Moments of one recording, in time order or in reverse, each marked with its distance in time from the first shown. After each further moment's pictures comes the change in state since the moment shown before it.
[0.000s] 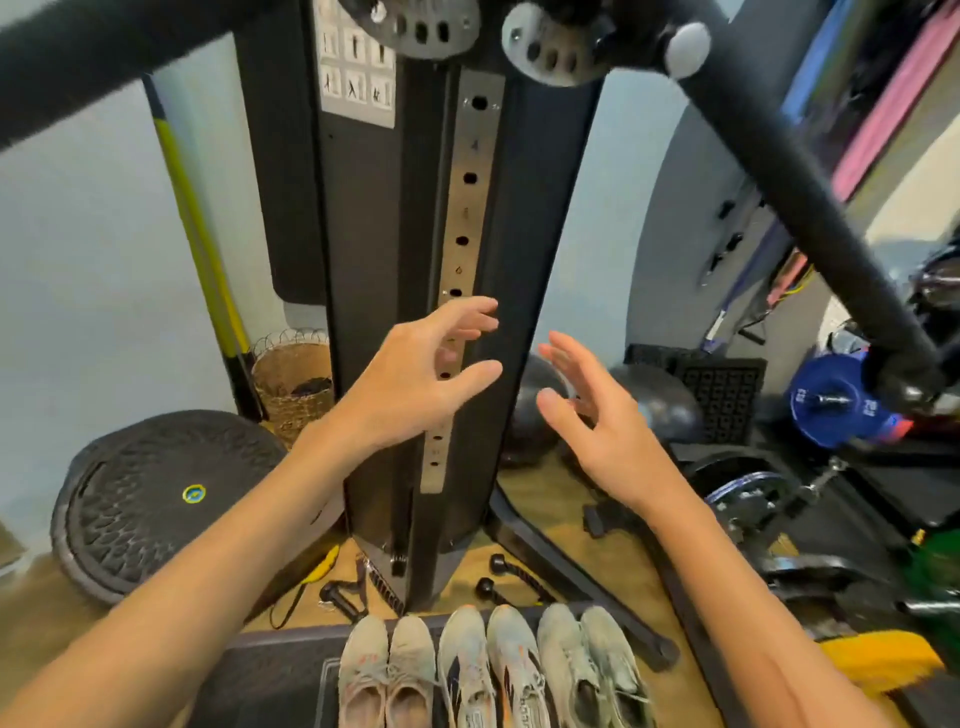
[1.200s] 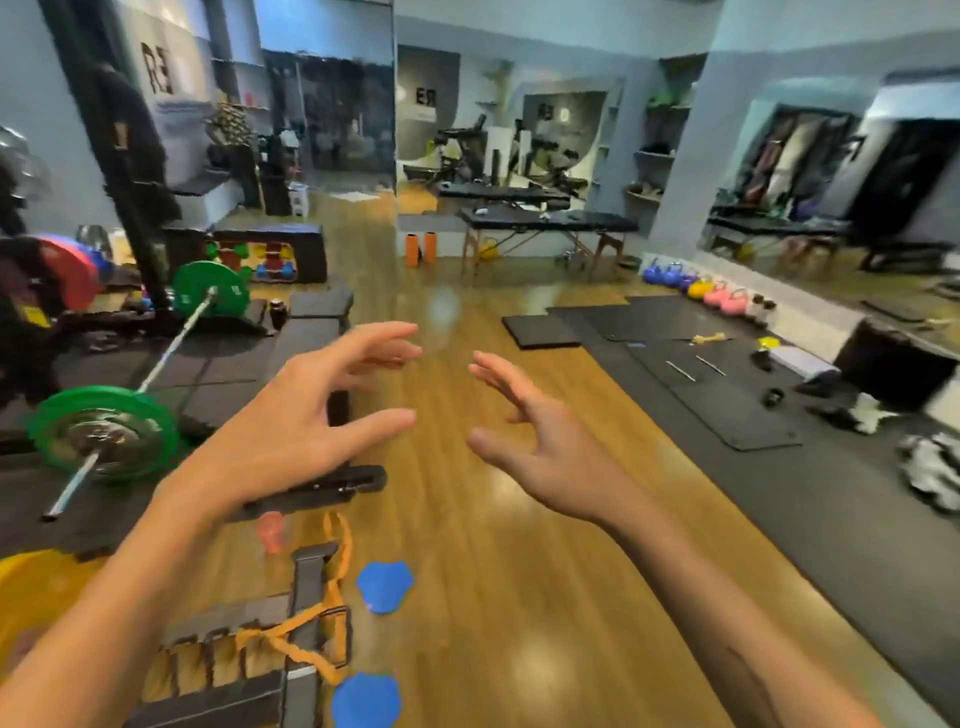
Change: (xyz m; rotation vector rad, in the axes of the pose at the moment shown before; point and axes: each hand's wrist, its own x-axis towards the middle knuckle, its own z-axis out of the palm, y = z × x) left_hand -0.303 0.715 0.542 -0.818 -1.236 1.075; right_hand -0.865 -0.193 -0.398 -0.691 1.155 0.897
